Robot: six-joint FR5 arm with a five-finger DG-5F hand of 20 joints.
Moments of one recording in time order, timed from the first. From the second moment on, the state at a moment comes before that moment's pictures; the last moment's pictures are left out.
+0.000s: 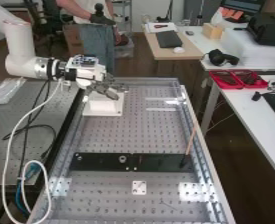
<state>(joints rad) 2.11 -1.66 -2.30 -2.50 -1.06 -0.61</state>
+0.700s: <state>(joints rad) 2.06 -1.70 -2.26 -2.61 -1.10 -0.58</state>
